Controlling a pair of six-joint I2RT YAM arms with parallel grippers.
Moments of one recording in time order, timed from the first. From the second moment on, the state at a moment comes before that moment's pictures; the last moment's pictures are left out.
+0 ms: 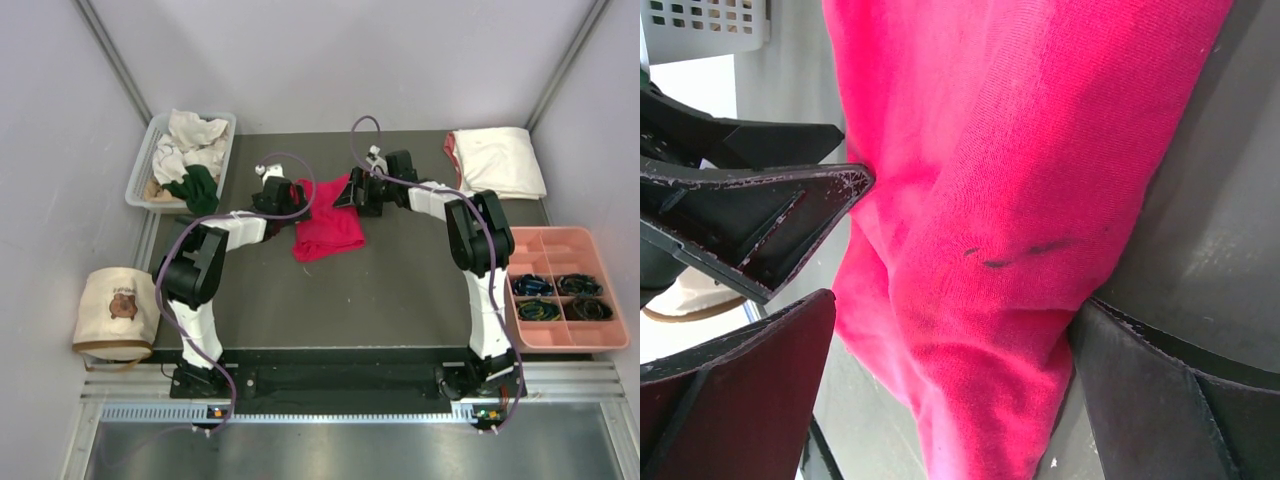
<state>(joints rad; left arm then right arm) -0.38 1.91 1.11 0.10 -0.18 -0.50 0.35 2.22 1.53 -0.04 -0.70 0.56</state>
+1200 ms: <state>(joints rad) -0.38 1.78 1.02 -0.01 -0.16 -0.52 0.43 2.30 1.64 -0.22 -0.66 0.46</state>
